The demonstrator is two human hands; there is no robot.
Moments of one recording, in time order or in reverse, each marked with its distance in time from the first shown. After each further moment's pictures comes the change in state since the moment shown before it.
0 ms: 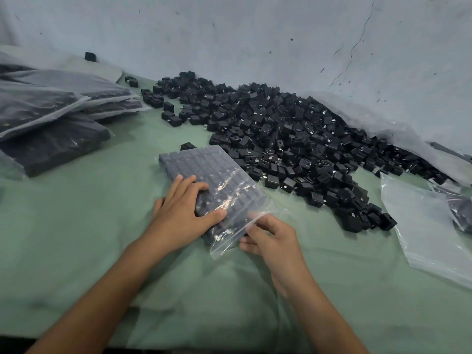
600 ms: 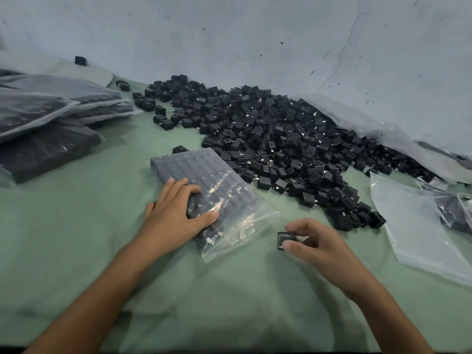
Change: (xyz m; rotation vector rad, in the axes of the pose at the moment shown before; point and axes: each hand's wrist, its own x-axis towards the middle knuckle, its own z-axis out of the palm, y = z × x) left_hand -0.001 0.003 -0.003 -0.016 -0.003 -0.005; right_hand -0.013 -0.036 -0.102 -0.540 -0.095 -0.101
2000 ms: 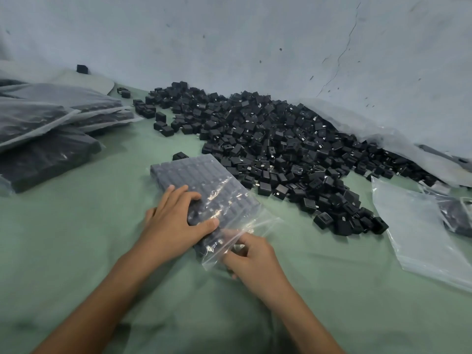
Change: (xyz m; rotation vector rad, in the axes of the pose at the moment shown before) left_hand 0.004 -0.001 0.002 0.033 0.038 -0.005; right_hand 0.019 -0.022 0.115 0.167 -0.082 -0.059
